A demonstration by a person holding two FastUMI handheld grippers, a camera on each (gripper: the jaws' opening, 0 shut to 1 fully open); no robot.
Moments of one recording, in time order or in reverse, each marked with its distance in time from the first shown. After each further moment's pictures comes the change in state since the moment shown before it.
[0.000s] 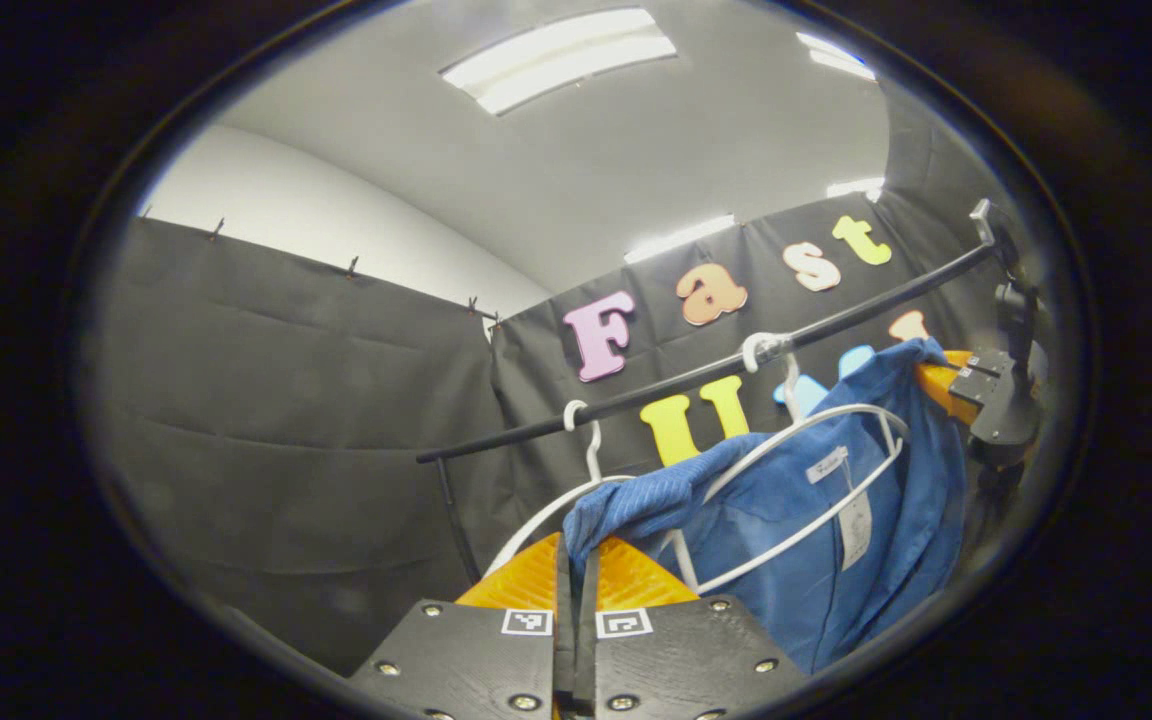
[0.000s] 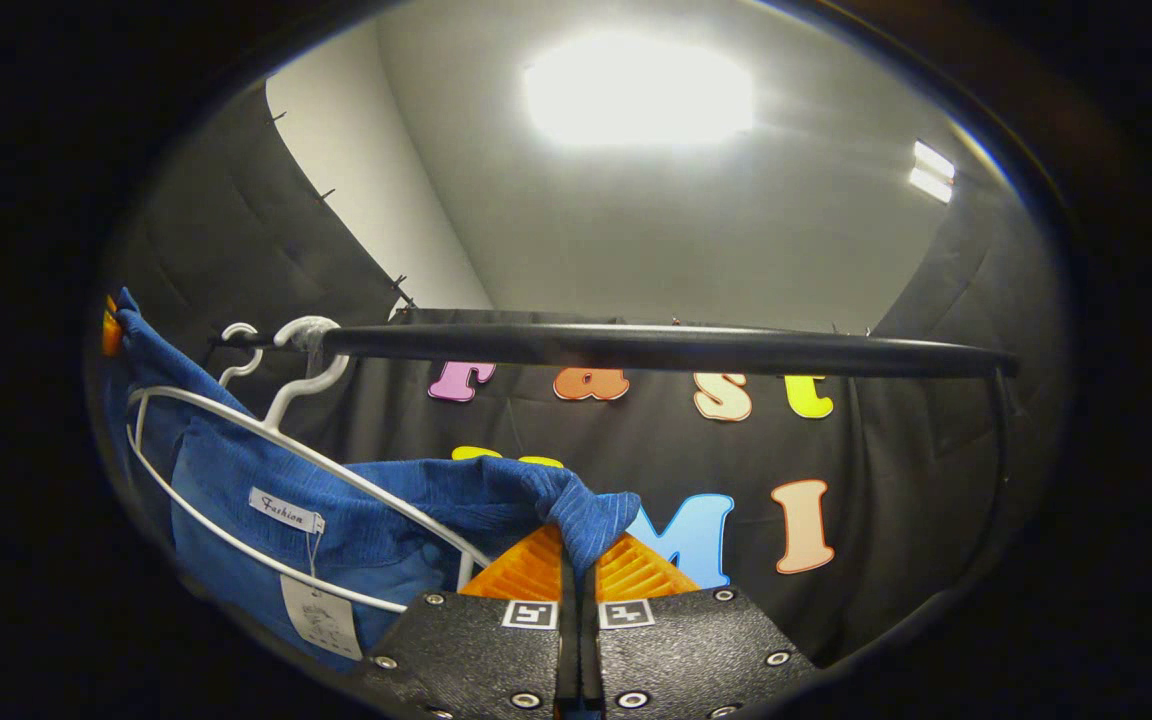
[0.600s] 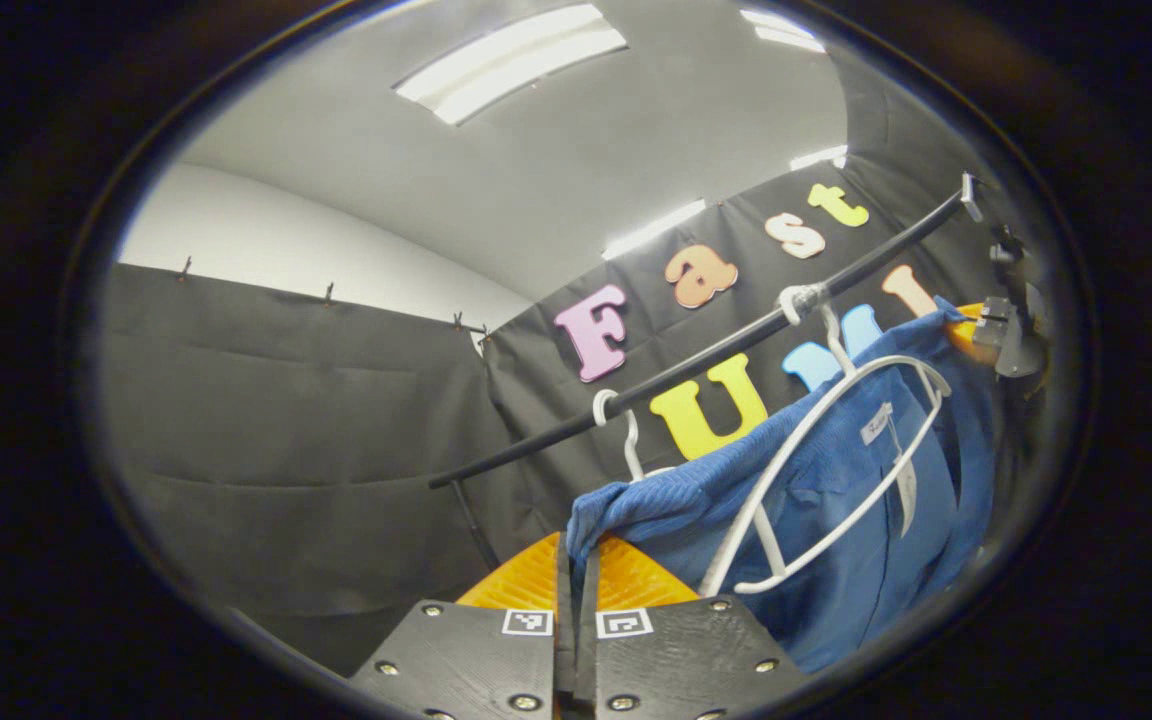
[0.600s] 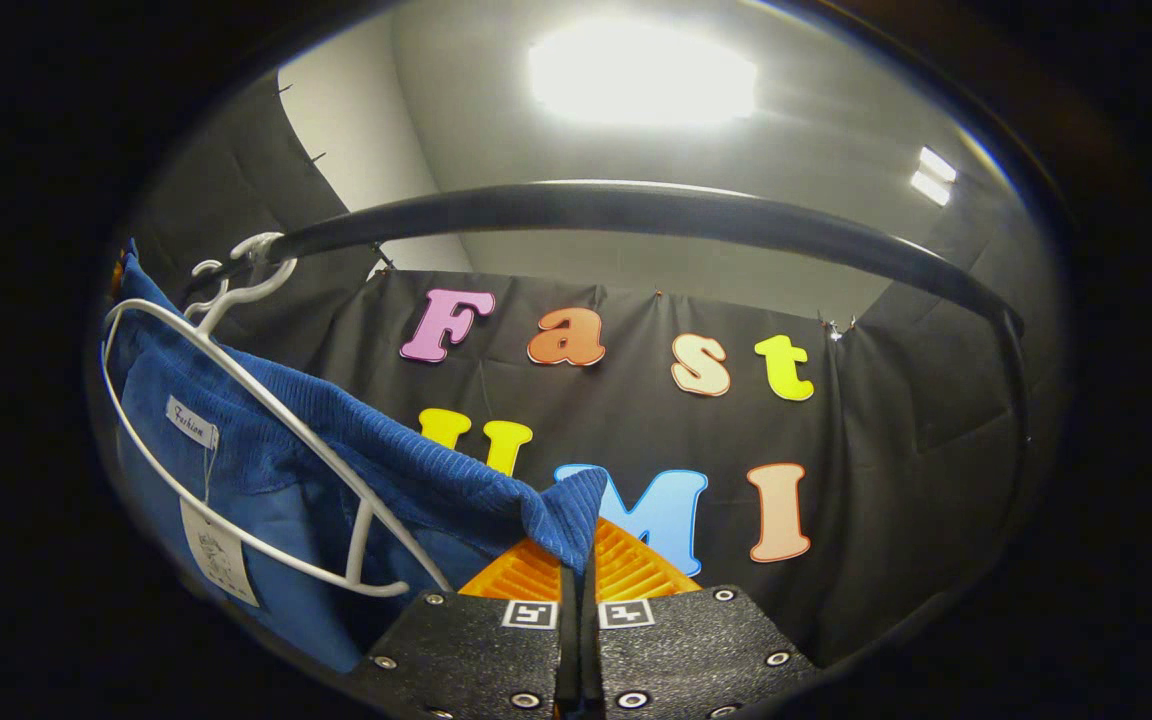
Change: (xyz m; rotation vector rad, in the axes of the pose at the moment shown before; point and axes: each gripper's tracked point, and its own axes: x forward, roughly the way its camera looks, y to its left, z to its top) left arm 0.050 0.027 -0.026 0.115 -0.012 -0.035; right arm 0.019 -0.027 -0.051 -0.048 0.079 -0.054
